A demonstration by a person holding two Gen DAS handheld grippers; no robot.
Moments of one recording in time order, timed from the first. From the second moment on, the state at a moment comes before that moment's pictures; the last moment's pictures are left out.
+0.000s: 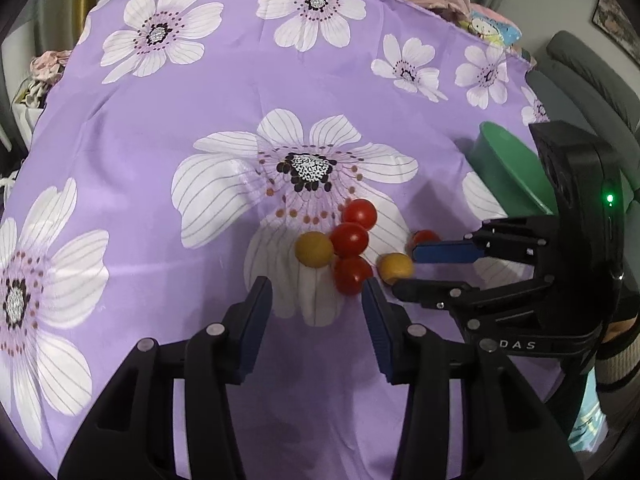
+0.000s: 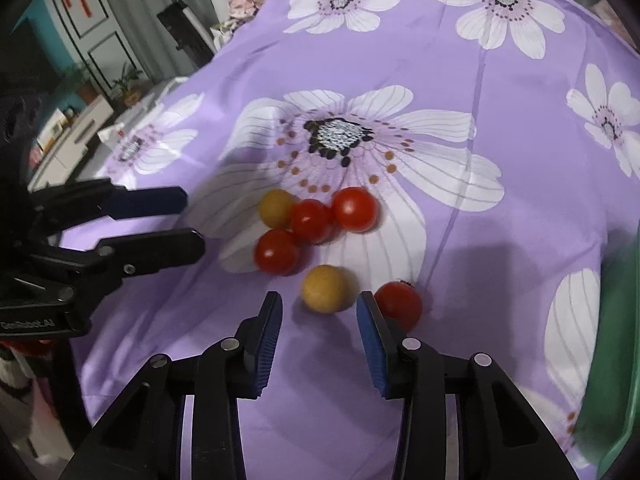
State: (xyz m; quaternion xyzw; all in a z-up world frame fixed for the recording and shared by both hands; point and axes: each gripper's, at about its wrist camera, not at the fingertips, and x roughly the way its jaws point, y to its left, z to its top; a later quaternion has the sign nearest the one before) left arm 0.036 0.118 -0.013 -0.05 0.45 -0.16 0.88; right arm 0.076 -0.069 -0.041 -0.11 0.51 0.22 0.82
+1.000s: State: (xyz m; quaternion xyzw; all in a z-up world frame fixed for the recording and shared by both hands) left arm 0.092 0.085 -0.039 0.09 0.50 -0.19 0.84; right arm 0.071 -0.098 -0.042 -0.09 0.50 0.28 0.82
